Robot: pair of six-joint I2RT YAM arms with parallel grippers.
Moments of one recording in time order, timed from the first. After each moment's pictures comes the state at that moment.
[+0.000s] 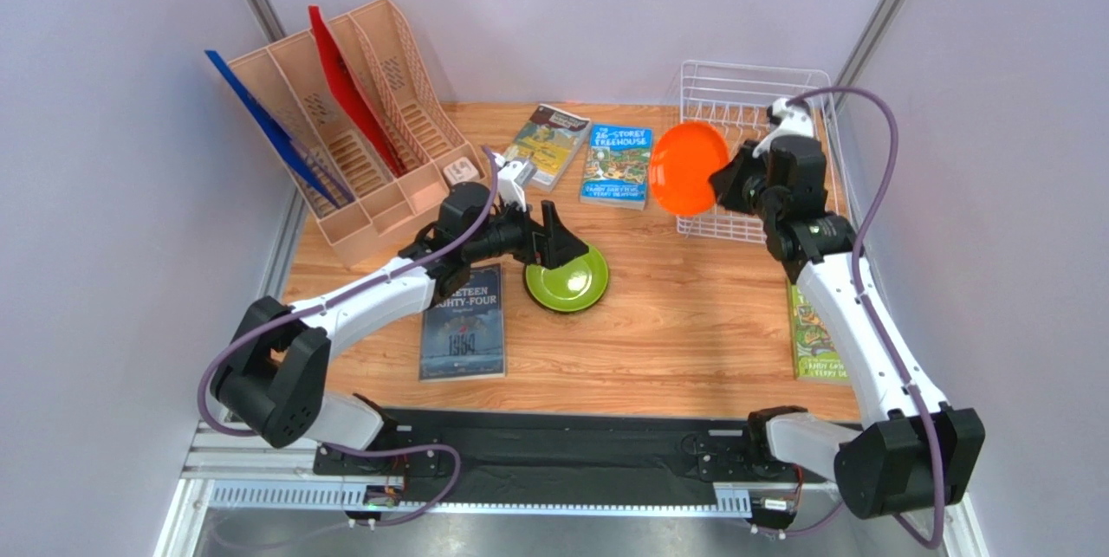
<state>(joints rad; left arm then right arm) -0.59 1.41 0.82 0.23 0.42 -0.50 0.15 1.18 1.13 -0.36 0.04 0.35</state>
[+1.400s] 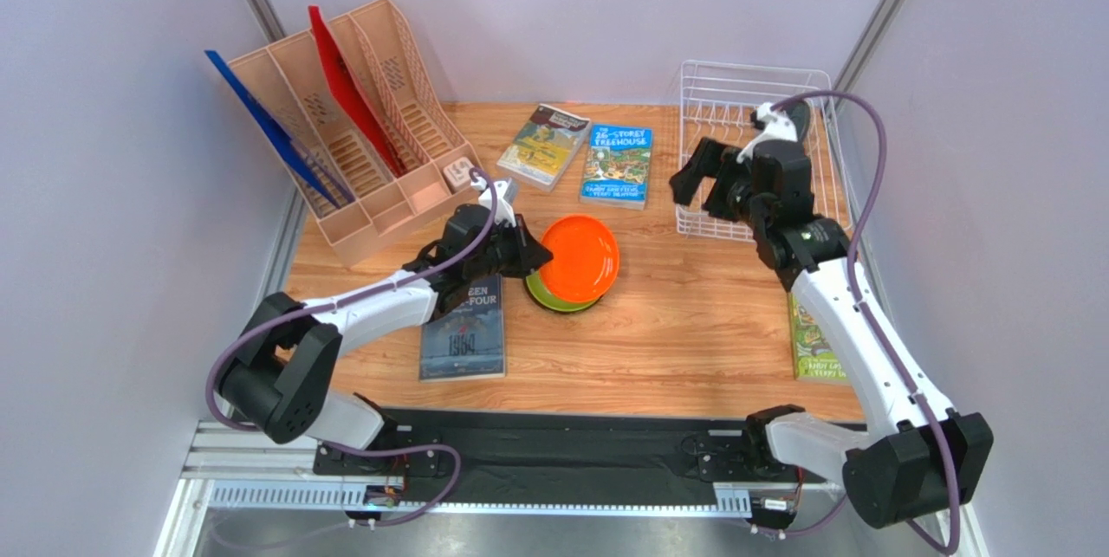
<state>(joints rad) -0.59 1.44 0.71 0.28 0.19 -0.58 0.25 1.13 1.08 -0.40 -0.03 0.46</state>
